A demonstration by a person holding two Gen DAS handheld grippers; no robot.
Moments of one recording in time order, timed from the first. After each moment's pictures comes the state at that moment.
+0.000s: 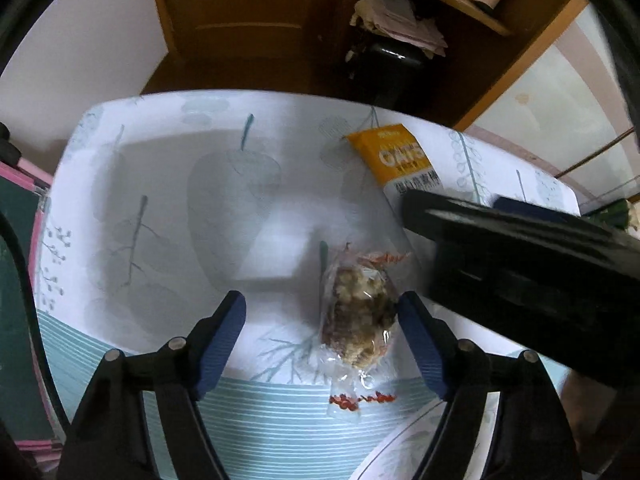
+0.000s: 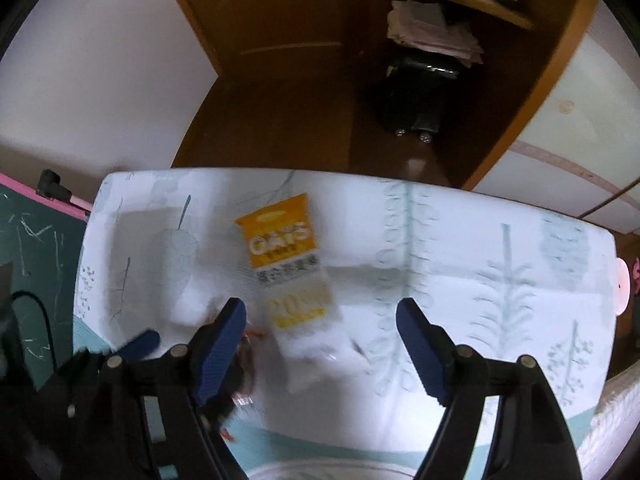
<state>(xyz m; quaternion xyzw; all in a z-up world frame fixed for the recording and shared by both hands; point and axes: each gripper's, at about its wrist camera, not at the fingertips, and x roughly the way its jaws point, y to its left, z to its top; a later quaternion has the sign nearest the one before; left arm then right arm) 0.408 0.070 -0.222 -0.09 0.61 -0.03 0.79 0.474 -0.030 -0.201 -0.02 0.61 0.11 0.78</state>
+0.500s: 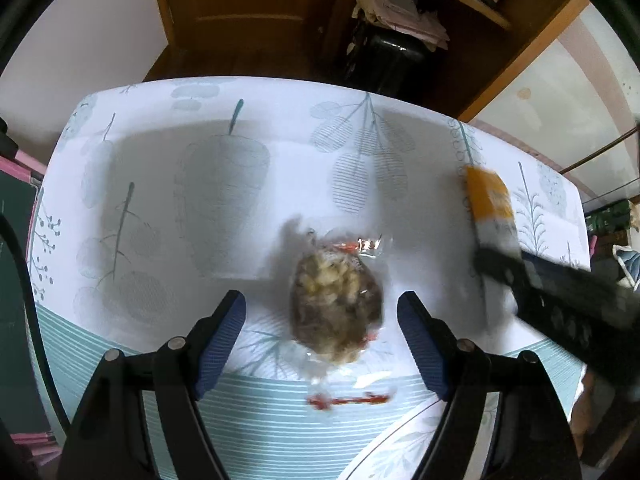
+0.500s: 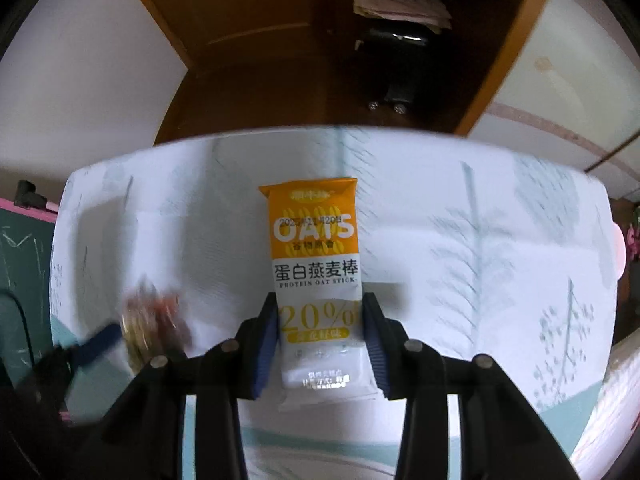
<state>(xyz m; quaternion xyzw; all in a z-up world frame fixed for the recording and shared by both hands) 0.413 0.058 -0.231 -0.09 0.62 -0.02 0.78 0.444 -0.098 -0.223 0.02 0.65 0.06 0.76</state>
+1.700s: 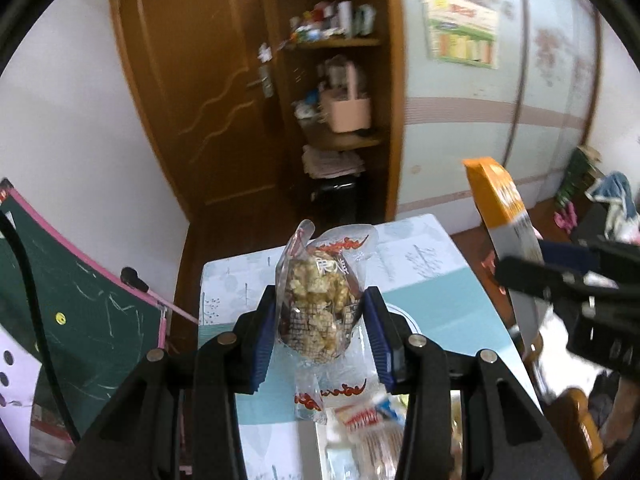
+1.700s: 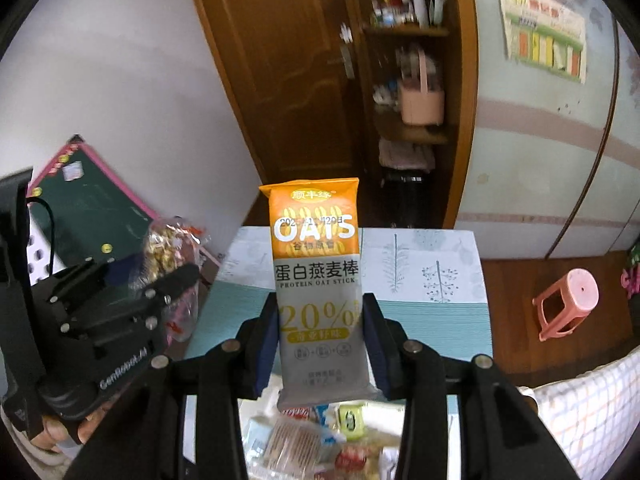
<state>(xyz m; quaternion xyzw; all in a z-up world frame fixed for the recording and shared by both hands) 0.103 0.009 0.146 0.09 0.38 -0.08 0.92 0.120 -0.165 0.119 0.05 0.41 0.14 0.90</state>
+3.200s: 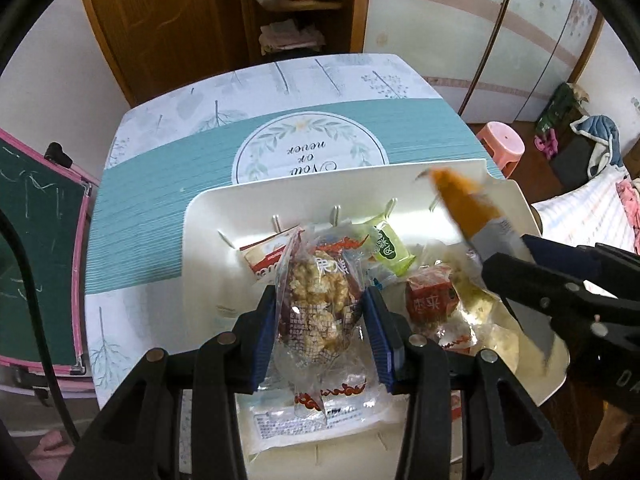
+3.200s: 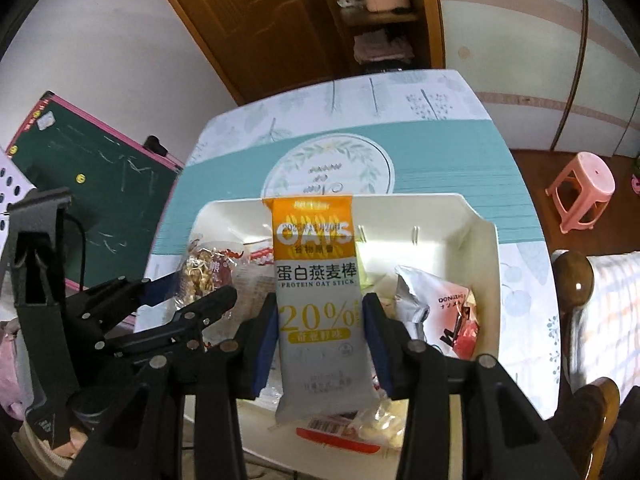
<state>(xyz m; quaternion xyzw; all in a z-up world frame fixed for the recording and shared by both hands) 0.033 -0.039 -0.102 0.06 0.54 -0.12 0.83 0.025 -0.182 -0.087 0.10 0.53 0.11 0.83</state>
